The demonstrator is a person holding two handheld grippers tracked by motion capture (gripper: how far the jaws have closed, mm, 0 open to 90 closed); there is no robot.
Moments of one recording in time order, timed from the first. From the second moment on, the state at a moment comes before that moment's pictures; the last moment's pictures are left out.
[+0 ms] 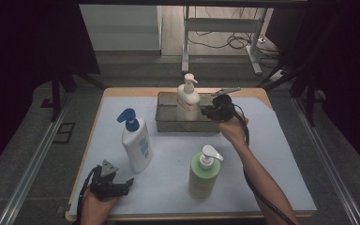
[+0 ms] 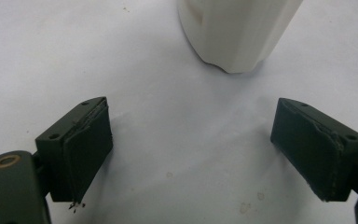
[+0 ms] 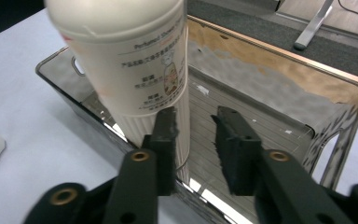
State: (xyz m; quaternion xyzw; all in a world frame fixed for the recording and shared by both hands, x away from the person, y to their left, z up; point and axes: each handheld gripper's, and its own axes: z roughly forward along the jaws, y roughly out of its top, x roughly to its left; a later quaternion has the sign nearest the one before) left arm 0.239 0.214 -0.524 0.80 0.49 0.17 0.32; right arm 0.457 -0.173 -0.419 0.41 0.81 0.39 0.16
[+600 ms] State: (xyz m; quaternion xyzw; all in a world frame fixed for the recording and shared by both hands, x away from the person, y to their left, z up) left arm 0.239 0.214 -0.523 0.80 0.49 0.17 0.32; right arm 0.483 -0.155 -0.443 0.43 0.81 0.37 0.16
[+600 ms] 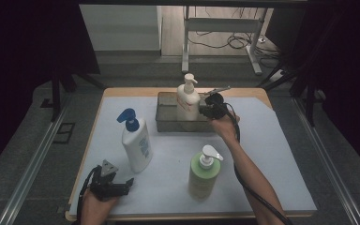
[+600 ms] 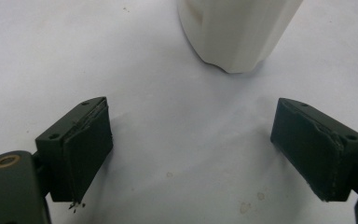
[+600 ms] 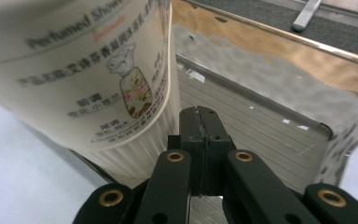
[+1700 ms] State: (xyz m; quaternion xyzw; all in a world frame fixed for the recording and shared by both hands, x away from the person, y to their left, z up) left arm 0.239 0.214 -0.523 0.80 0.49 0.17 0.32; right arm 0.490 -0.127 -0.459 0.43 0.82 0.36 0.14
